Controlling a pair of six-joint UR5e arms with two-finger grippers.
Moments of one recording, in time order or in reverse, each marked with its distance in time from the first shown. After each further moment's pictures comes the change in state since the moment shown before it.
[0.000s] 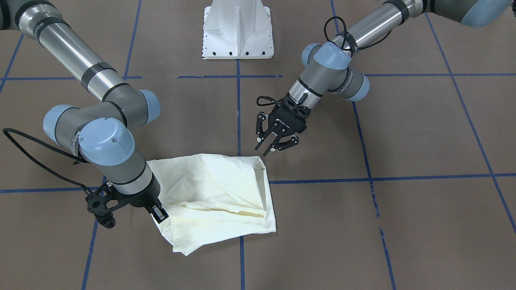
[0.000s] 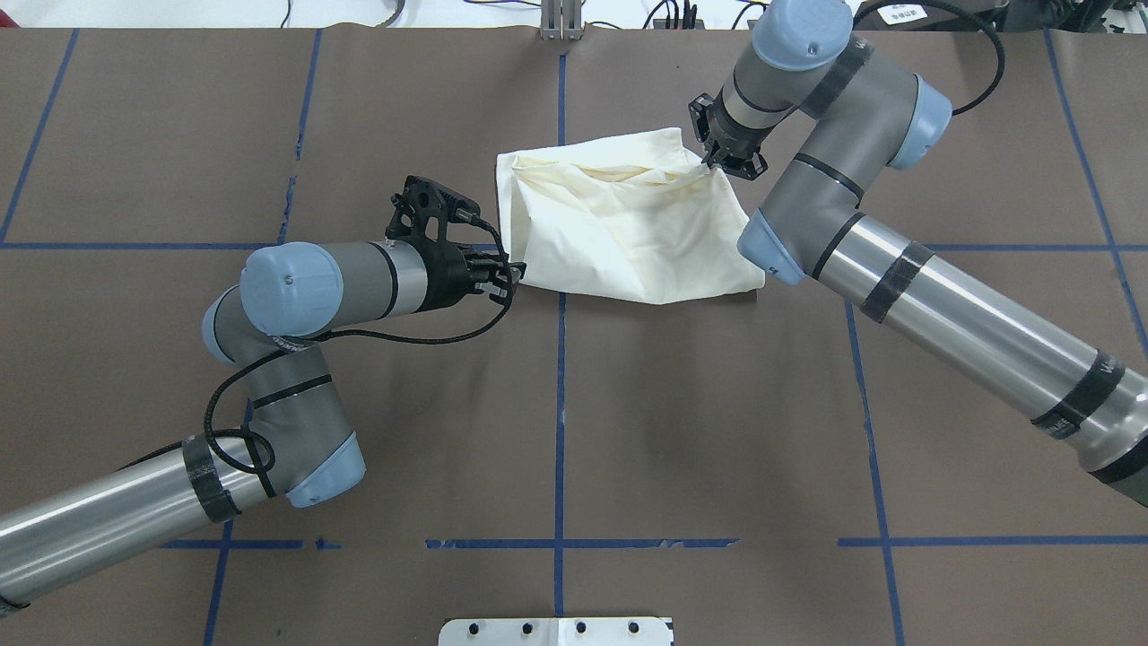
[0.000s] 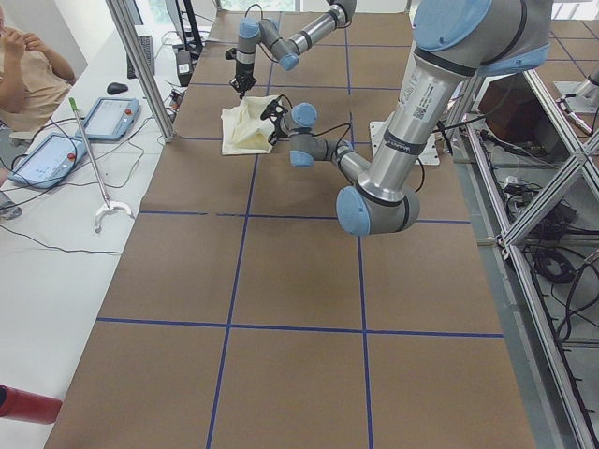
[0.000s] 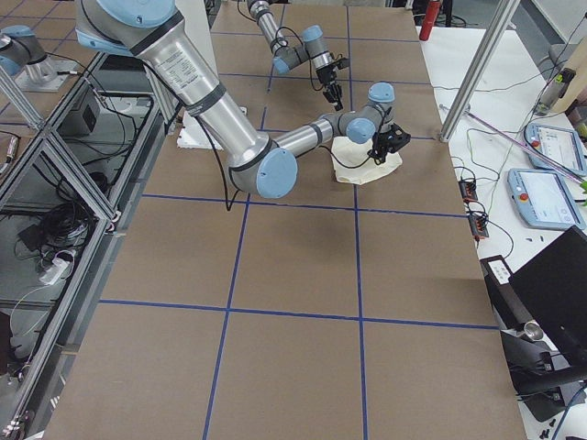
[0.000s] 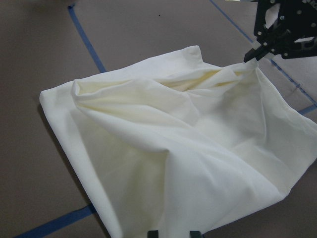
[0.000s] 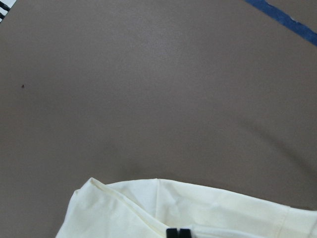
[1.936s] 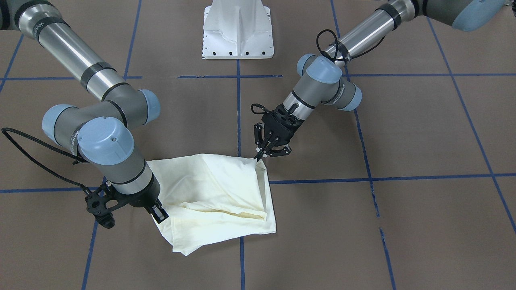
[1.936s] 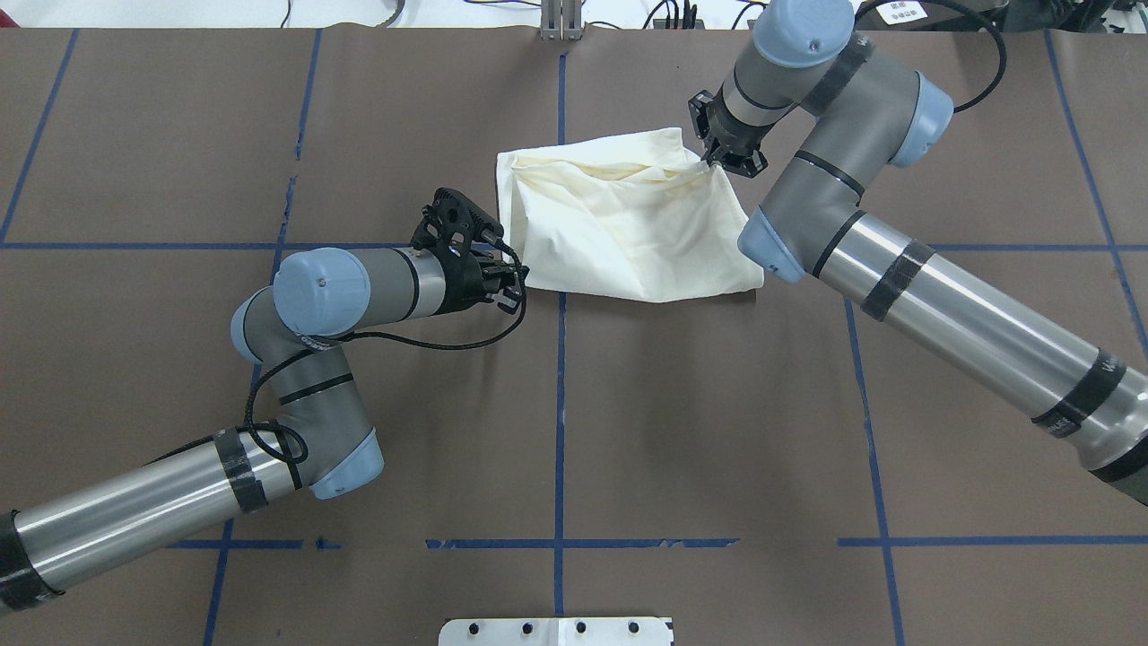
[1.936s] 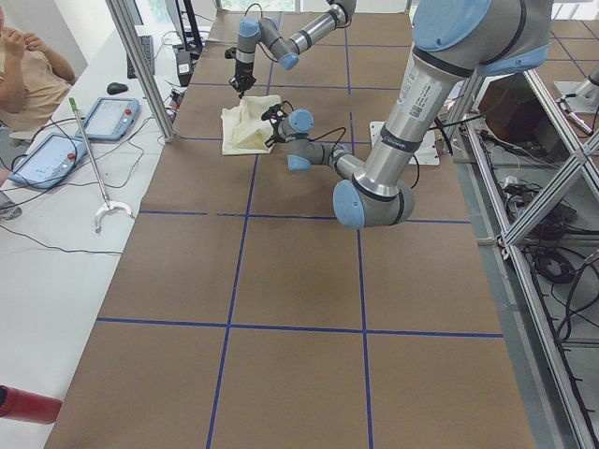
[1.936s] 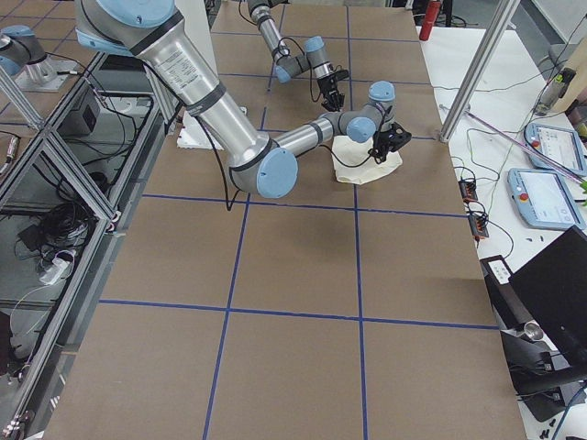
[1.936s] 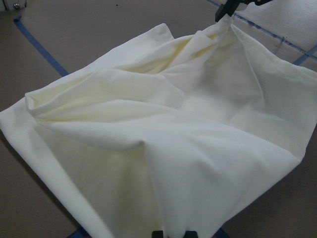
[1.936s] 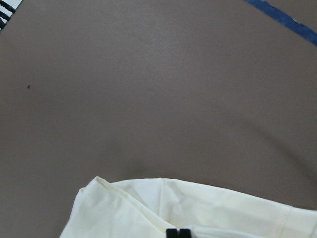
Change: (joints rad) left arm 0.007 -0.049 0.128 -0.055 -0.002 0.135; right arm 0.003 0.000 0.003 0.000 0.000 -0.002
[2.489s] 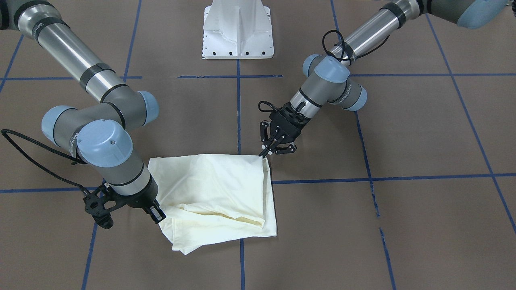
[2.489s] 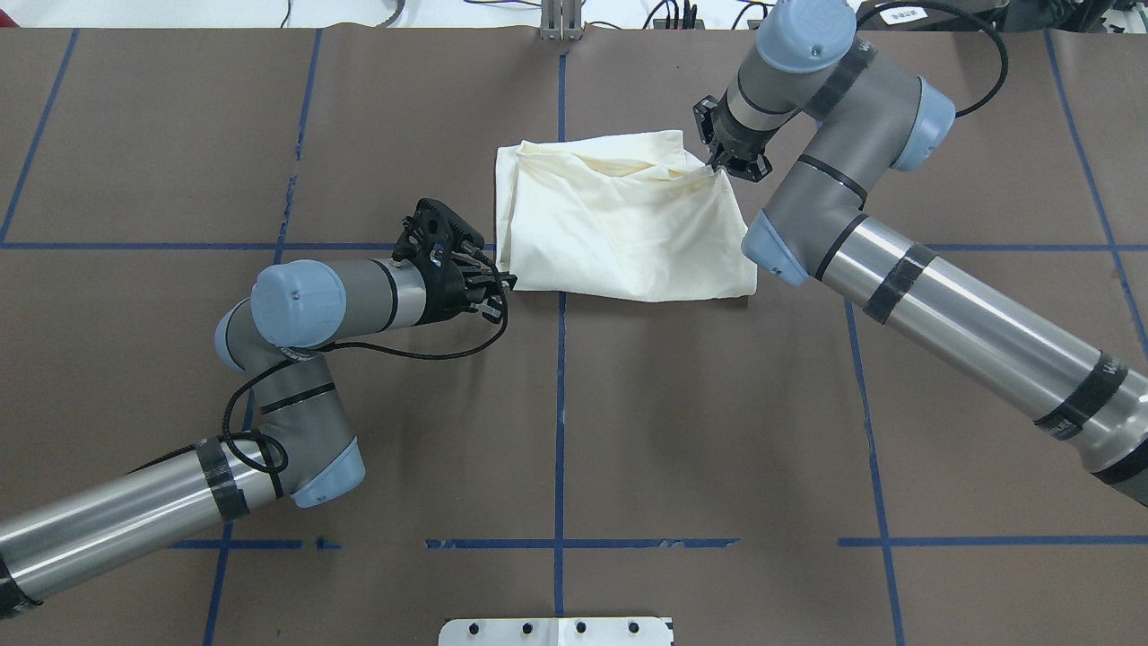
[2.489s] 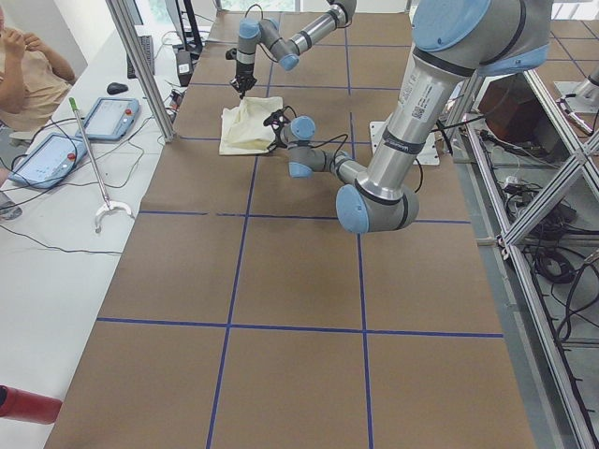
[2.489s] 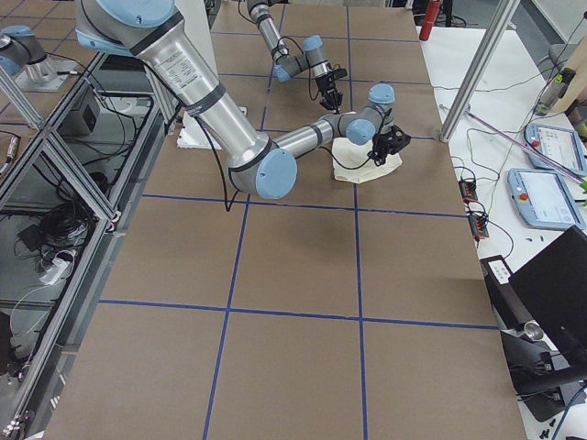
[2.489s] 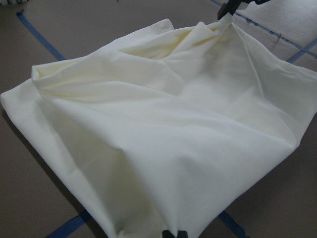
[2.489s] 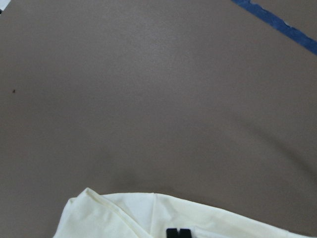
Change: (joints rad) left arm 0.006 0.049 -0.008 -0.078 -0.006 -0.008; right arm -0.001 -0.006 -0.010 0.000 0.000 -0.002
